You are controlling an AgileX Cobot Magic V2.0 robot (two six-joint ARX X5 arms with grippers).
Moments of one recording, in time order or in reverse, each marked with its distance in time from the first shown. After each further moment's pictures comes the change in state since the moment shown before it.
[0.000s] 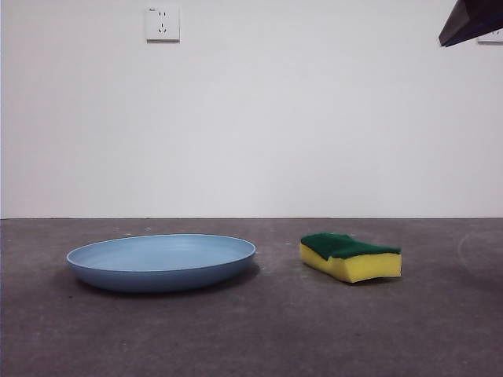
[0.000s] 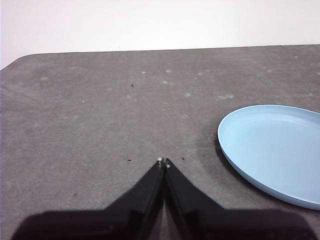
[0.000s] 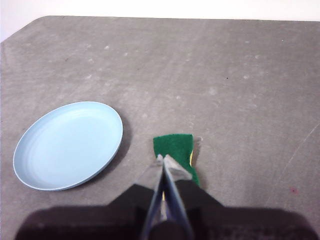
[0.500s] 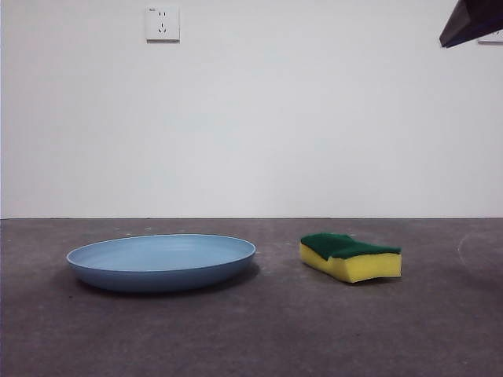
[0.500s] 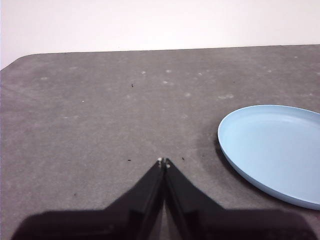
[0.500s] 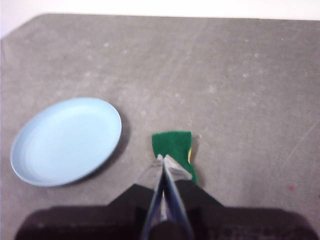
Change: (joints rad) left arm 0.000 0.000 0.000 0.000 0.000 0.000; right arm 0.000 -0.002 0.000 -0.023 0.000 -0.018
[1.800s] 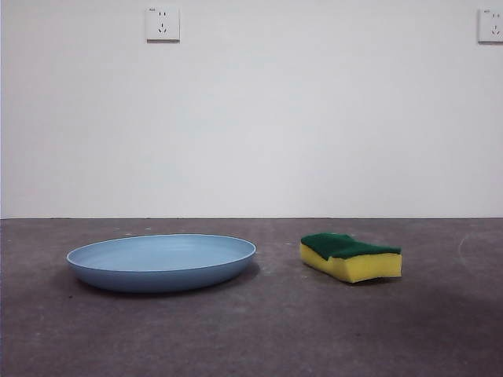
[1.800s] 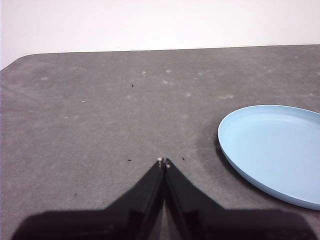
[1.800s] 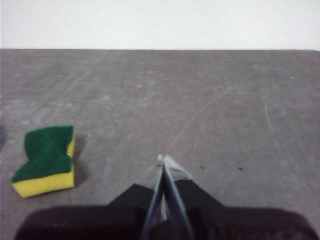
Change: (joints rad) left arm 0.000 0.000 0.000 0.000 0.000 0.000; right arm -0.554 -0.629 -0.573 0.203 -0.213 -0.197
